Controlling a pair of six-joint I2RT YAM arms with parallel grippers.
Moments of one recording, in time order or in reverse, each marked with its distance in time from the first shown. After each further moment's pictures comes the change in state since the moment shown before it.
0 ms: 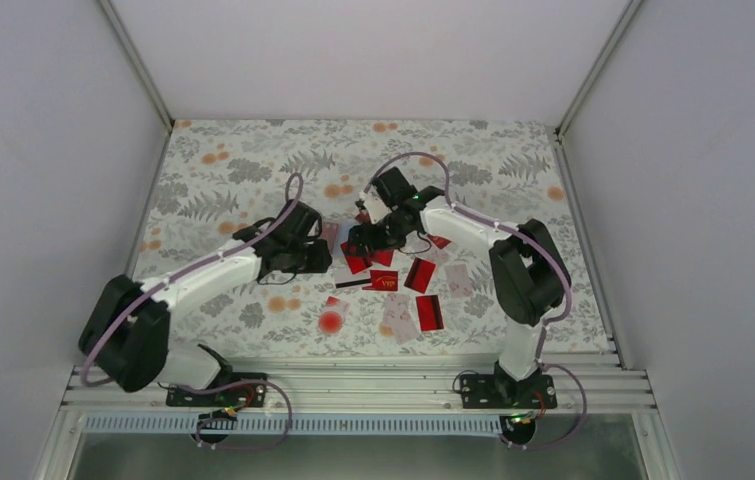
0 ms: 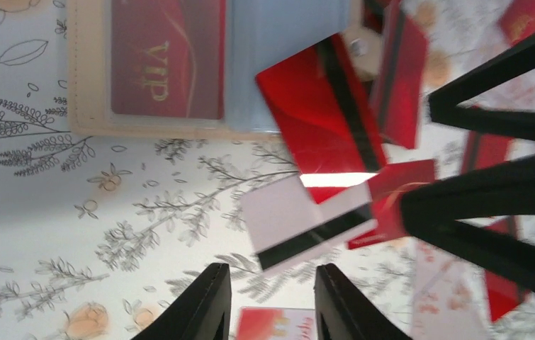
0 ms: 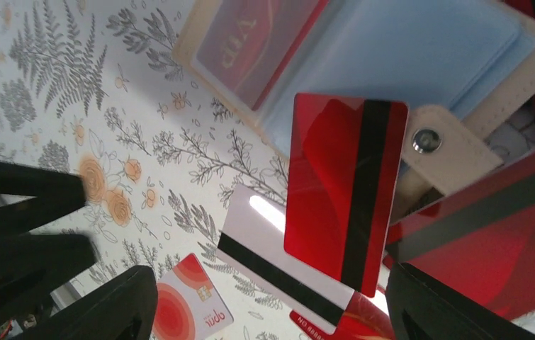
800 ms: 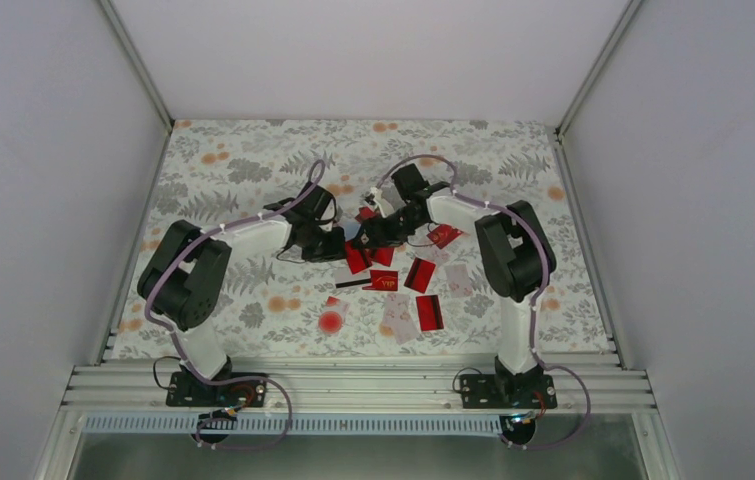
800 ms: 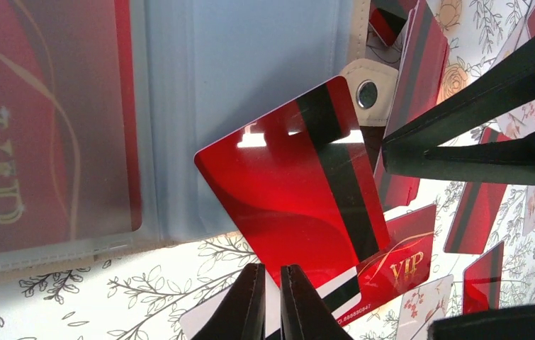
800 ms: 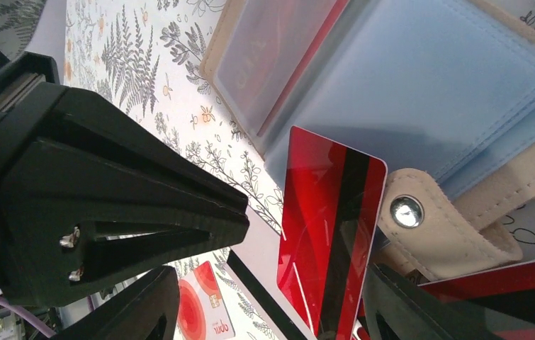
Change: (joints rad) left arm 0.095 0.426 0.197 0.082 0.265 0.052; right arm -0.164 0.179 0.027 0.090 -0.391 -0.143
